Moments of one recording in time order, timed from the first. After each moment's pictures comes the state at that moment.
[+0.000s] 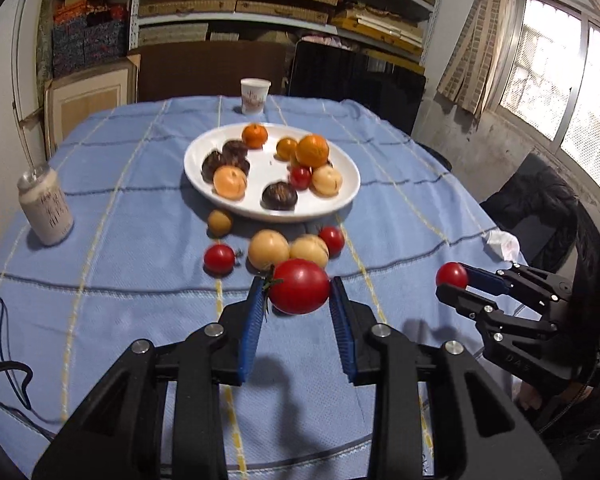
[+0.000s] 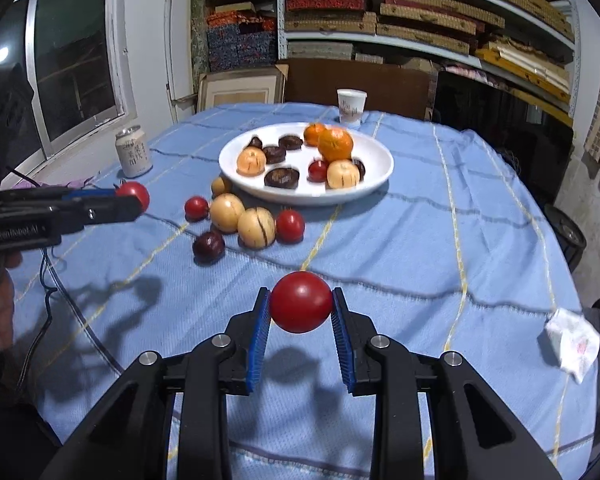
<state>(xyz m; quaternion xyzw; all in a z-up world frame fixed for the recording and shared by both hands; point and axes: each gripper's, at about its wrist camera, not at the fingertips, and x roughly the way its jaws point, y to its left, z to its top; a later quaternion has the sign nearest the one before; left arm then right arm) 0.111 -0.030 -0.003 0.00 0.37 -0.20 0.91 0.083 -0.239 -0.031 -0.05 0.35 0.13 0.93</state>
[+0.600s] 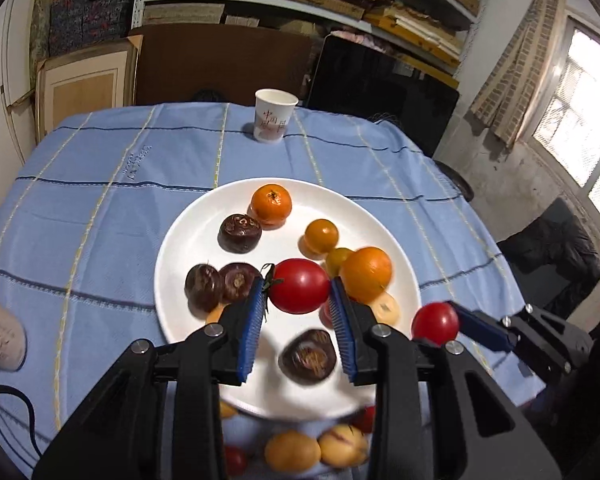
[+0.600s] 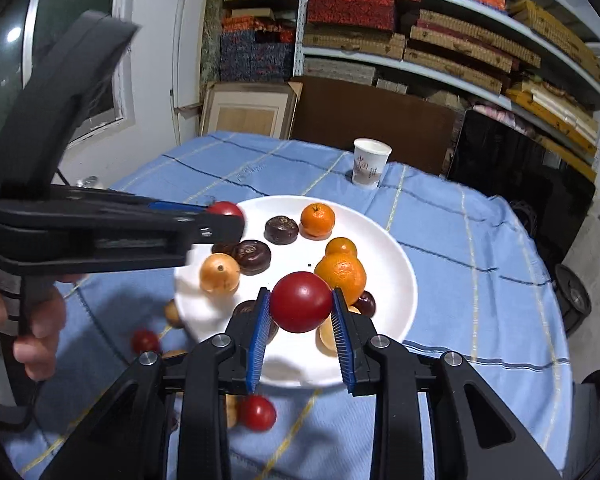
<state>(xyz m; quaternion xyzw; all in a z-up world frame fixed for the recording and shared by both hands) 0.325 -0.064 -0.003 -0.05 0.42 -0.17 0.89 0.254 -0.200 -0.006 -0.09 0.34 0.15 0.93</state>
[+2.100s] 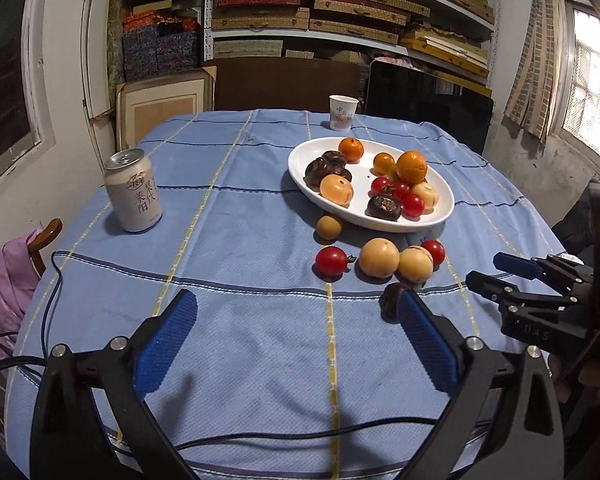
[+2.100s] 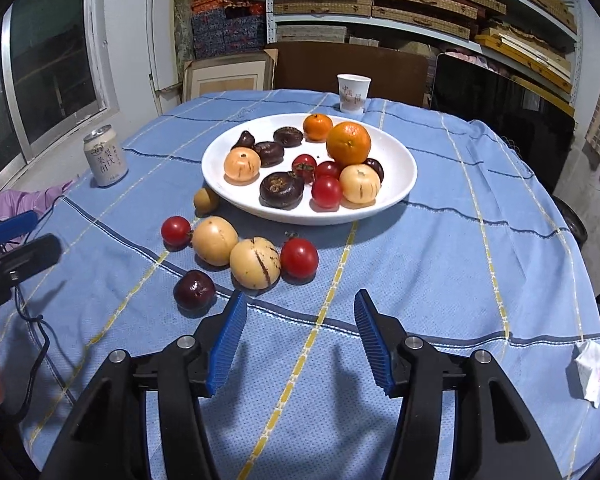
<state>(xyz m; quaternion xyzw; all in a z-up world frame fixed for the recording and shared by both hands) 0.101 0.022 -0.024 0.00 0.35 -0.06 0.94 0.141 -0.201 -0.058 -0.04 0.39 0.11 0.91</state>
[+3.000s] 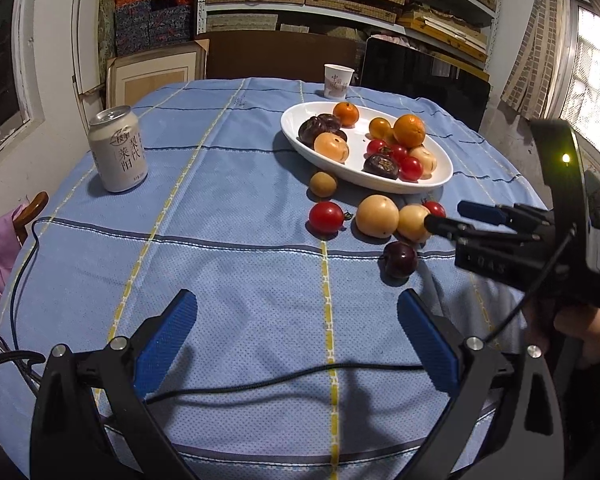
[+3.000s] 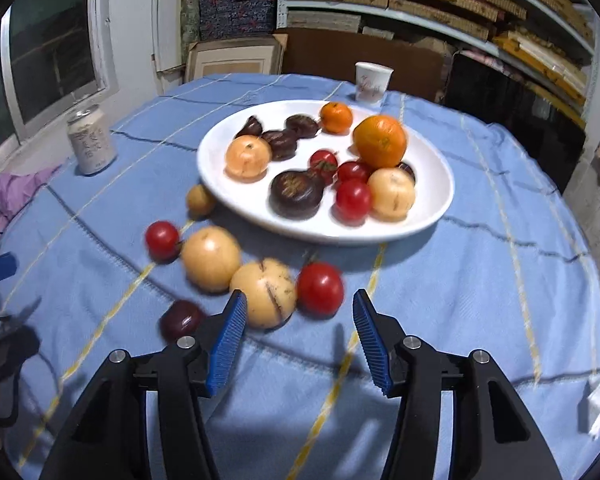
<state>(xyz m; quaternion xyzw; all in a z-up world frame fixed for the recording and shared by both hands) 0.103 0.023 -0.053 -0.02 0.39 -0.08 0.92 0.185 -0.179 -0.068 -0.07 0.39 0.10 0.91</state>
